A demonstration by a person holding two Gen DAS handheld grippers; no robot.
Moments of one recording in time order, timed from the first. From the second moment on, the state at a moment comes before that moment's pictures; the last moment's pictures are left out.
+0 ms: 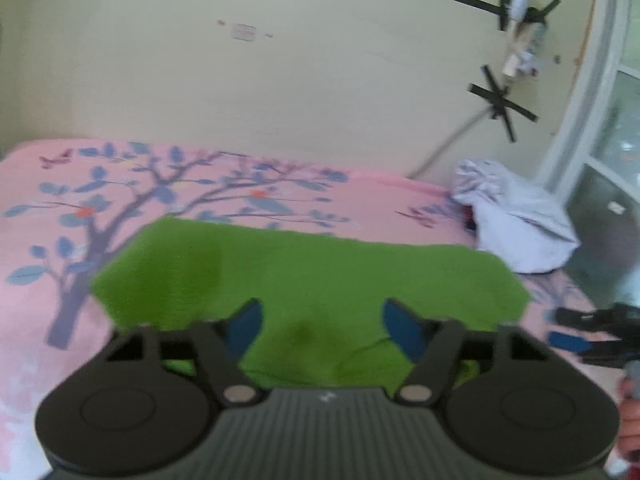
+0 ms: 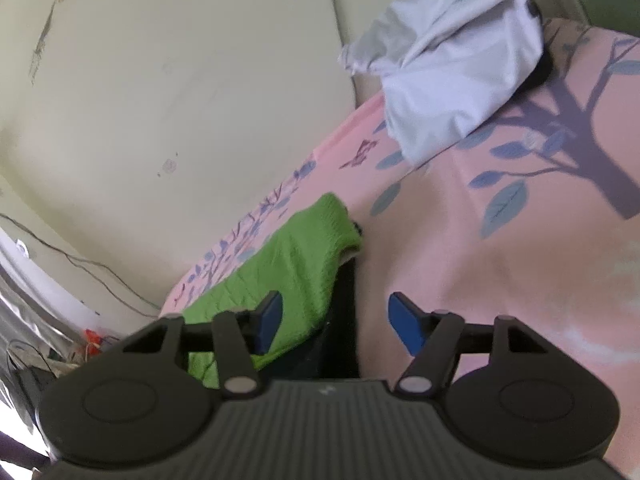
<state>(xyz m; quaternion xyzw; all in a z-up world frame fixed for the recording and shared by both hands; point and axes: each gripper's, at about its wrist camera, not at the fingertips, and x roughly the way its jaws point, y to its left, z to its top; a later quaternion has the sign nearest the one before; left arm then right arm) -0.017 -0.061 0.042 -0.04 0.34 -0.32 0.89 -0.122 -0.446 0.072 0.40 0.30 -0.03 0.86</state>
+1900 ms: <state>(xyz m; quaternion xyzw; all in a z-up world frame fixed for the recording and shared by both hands) -0.007 0.047 0.068 -0.15 0.31 -0.27 0.90 0.029 -0.257 0.142 0.24 0.33 0.24 0.88</state>
